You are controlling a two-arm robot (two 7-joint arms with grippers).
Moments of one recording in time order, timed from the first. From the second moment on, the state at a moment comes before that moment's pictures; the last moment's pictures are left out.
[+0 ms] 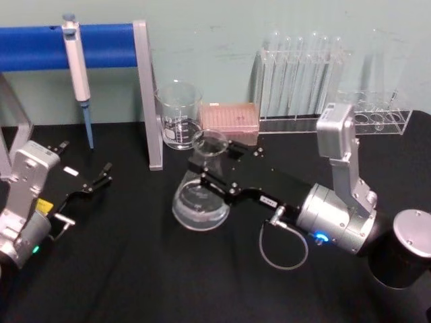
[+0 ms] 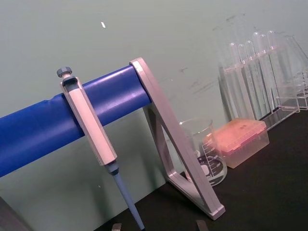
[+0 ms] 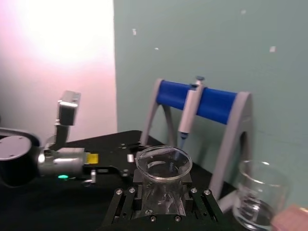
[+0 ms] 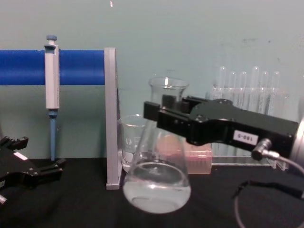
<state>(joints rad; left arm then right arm) -0.20 0.60 0.45 -1.41 -0.25 -0.12 0.03 0.23 0.39 -0.47 -1.62 0.45 -0.03 0.55</state>
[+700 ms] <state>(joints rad) -0.20 0.60 0.45 -1.41 -0.25 -0.12 0.03 0.11 0.45 -0.23 -1.67 0.43 -0.04 0.30</state>
